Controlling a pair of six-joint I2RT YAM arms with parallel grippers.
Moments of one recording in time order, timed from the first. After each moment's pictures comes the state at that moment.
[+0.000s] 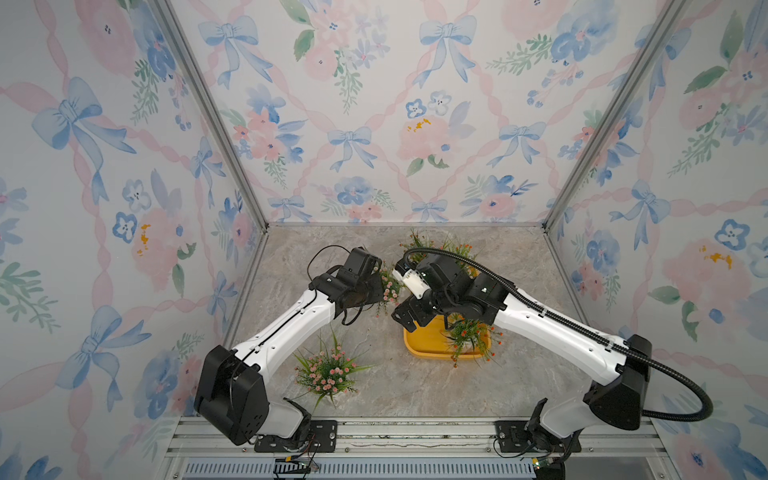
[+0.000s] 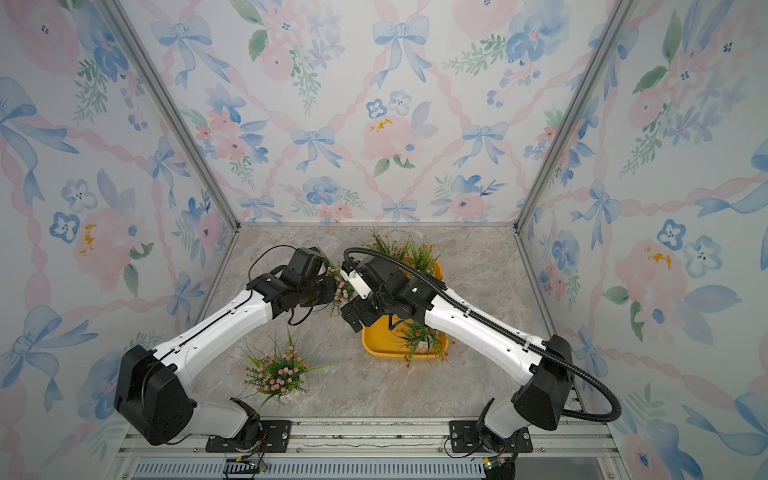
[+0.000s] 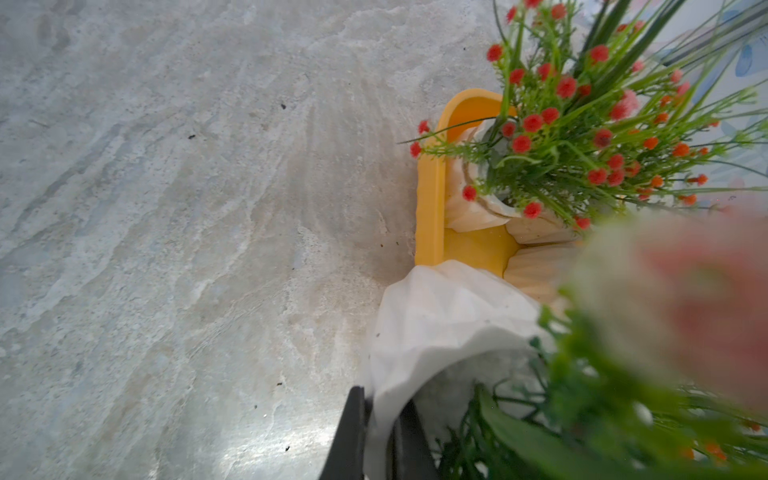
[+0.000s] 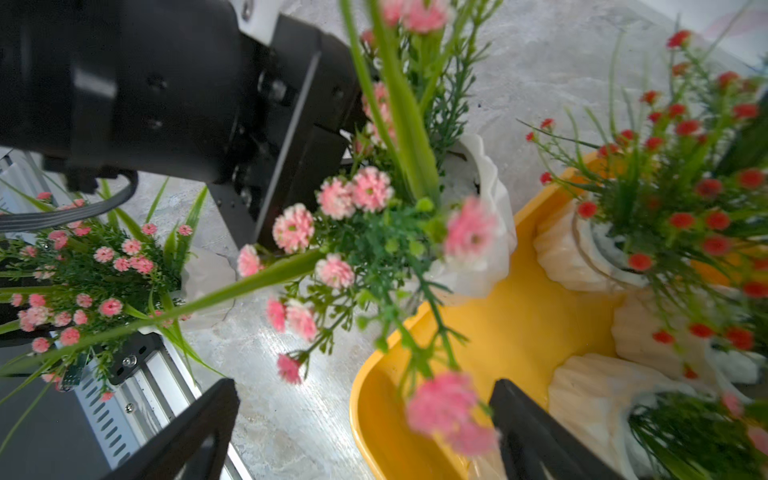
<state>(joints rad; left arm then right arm) -0.56 1.43 1.17 -0.63 -0.03 -0.64 0.91 1.67 1.63 -0.81 -0.02 0.13</state>
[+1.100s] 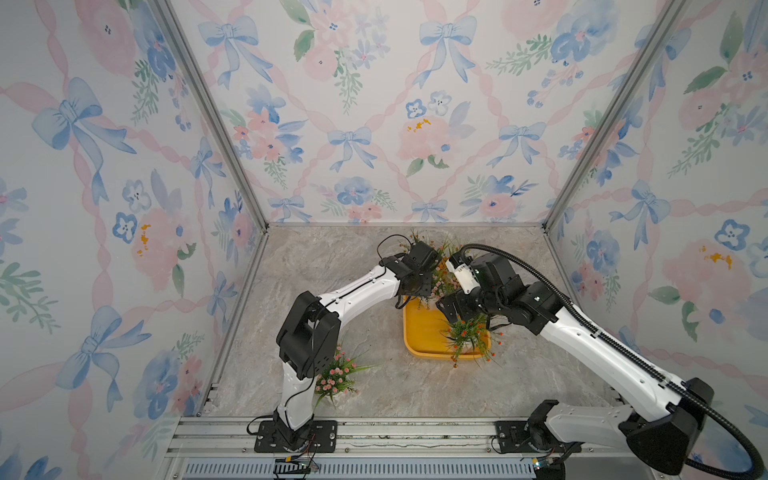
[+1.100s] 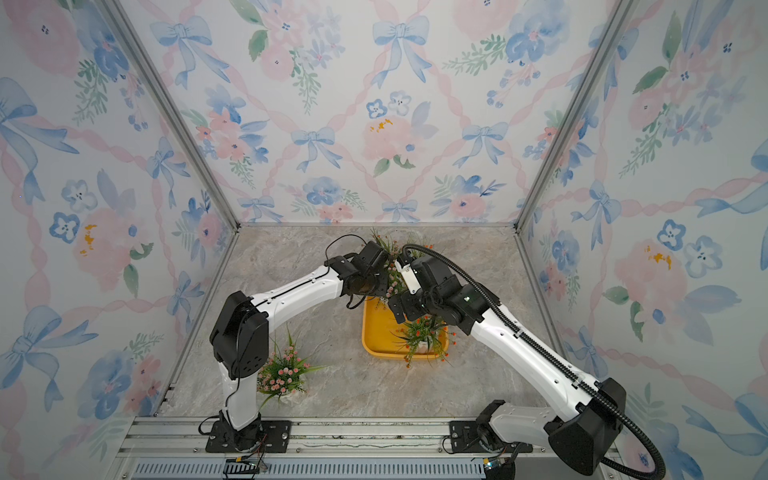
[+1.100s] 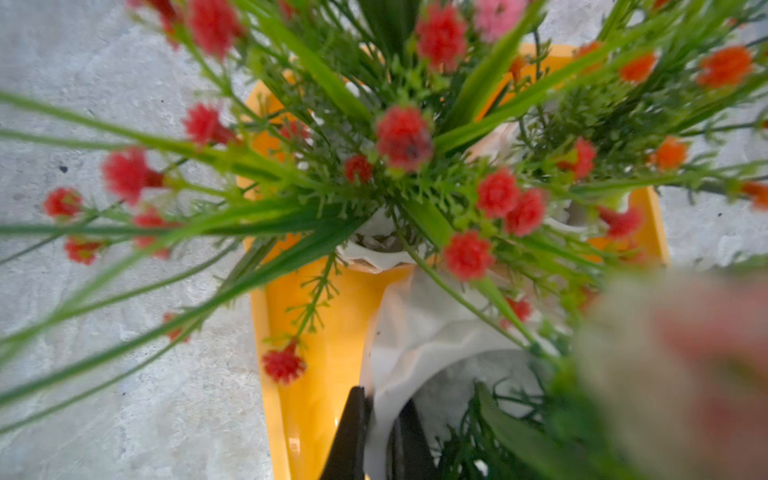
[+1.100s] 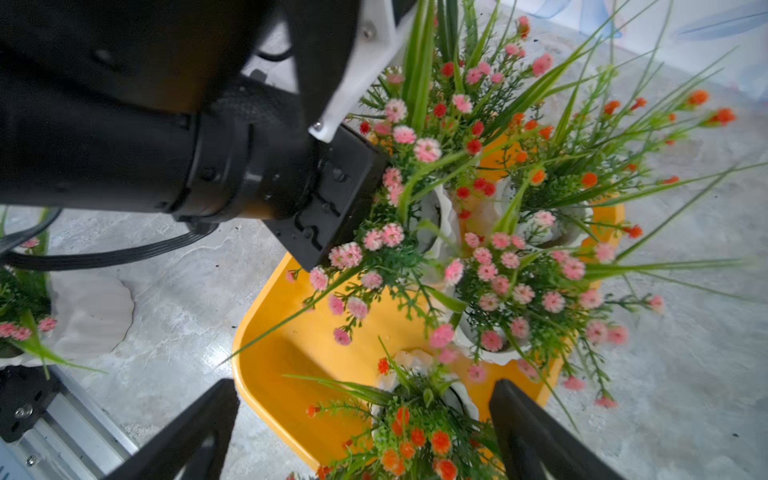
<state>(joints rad) -0.76 1.96 1.64 -0.68 -0.14 -0.56 0.68 1.41 1.38 -0.80 0.02 0.11</state>
